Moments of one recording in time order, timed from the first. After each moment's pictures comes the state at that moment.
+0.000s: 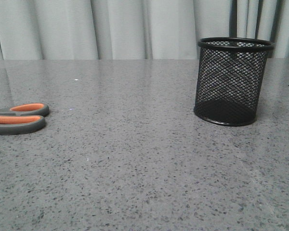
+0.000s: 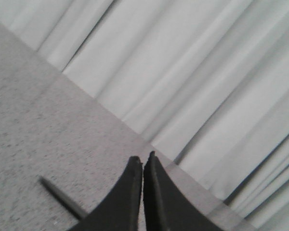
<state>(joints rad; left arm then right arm) -0.05 0.00 -0.09 -0.76 0.05 0.03 0.05 -0.01 -0.06 0.68 0.17 -0.03</state>
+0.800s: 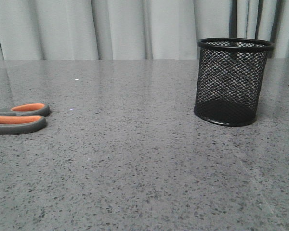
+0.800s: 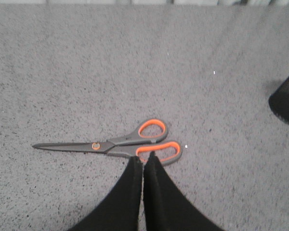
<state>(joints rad) -0.05 0.54 -0.82 -0.35 0.97 0.22 0.05 0.63 -0.74 0.39 0.80 -0.07</state>
